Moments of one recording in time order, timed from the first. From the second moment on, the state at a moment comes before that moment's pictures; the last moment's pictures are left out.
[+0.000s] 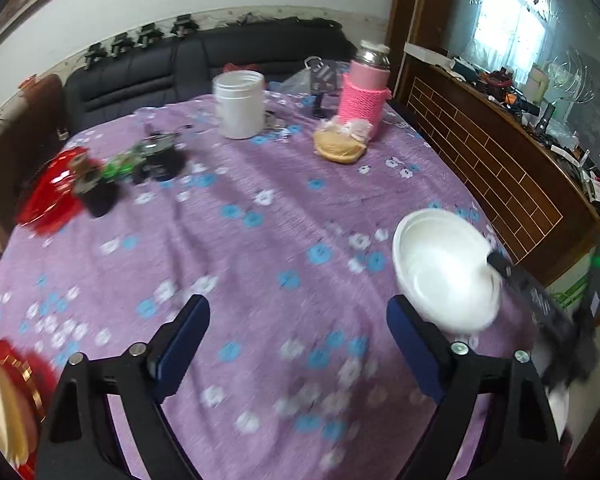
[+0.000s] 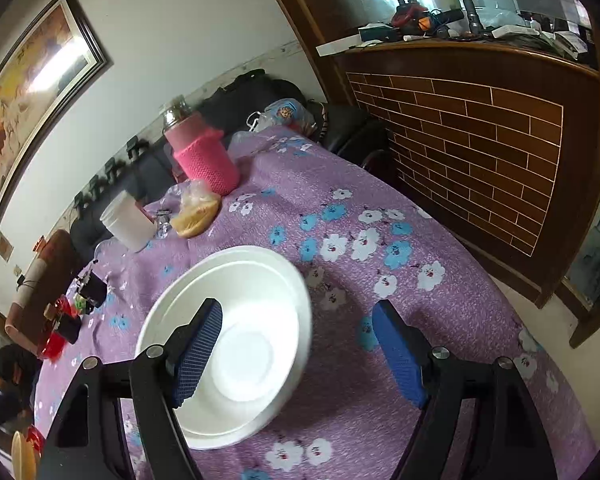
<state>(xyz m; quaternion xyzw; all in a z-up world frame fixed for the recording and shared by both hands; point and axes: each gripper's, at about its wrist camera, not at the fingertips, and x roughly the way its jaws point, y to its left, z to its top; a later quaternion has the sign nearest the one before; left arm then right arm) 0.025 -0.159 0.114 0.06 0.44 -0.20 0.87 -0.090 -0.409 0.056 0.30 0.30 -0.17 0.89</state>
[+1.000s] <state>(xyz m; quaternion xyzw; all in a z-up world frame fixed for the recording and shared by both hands) 0.049 -0.207 0.047 0.07 0.50 -0.21 0.83 -0.064 -0.354 0.048 0.22 0.33 -0.04 0.92</state>
